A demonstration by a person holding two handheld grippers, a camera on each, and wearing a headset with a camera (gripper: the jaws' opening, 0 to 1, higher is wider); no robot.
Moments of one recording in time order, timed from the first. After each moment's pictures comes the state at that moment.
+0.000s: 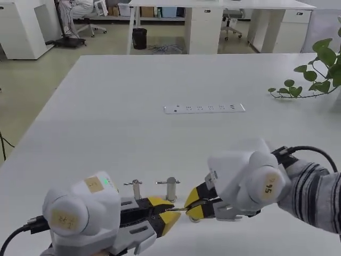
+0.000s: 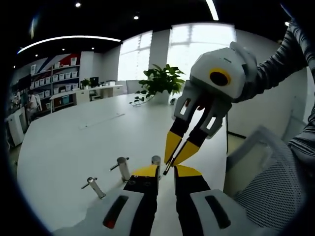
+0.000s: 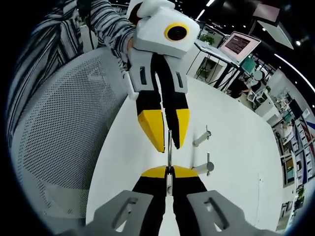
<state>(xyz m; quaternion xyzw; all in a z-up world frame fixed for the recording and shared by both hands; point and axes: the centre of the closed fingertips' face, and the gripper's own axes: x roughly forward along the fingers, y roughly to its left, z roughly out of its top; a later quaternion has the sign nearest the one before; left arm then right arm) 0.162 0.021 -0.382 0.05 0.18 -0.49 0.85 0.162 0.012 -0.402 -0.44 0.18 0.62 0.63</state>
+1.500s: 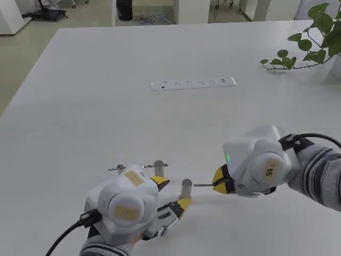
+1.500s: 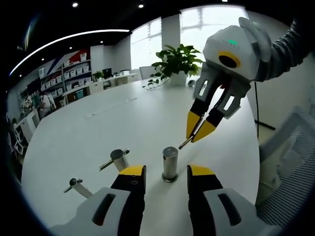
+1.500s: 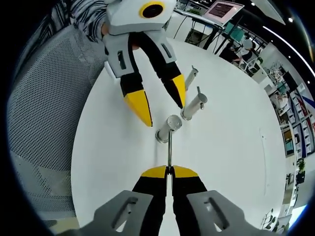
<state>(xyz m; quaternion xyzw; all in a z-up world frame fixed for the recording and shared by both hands) 0.206 -0.015 -0.446 0.11 0.22 -0.42 0.87 0.205 -0.073 -0.457 -0.46 0.28 0.54 0.64</state>
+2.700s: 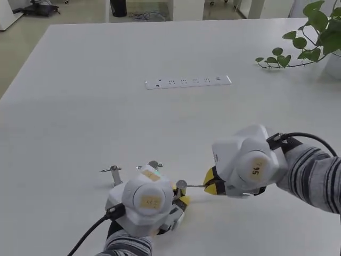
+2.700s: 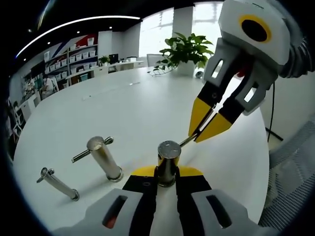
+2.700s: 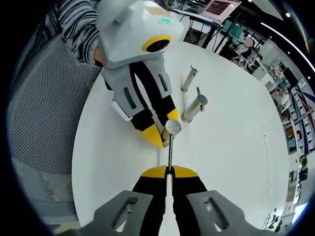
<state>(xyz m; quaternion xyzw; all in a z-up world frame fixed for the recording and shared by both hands) 0.216 -0.032 -0.479 0.09 0.28 -0.39 0.87 0.205 -0.064 -0.455 -0.45 0.29 0.55 0.64</state>
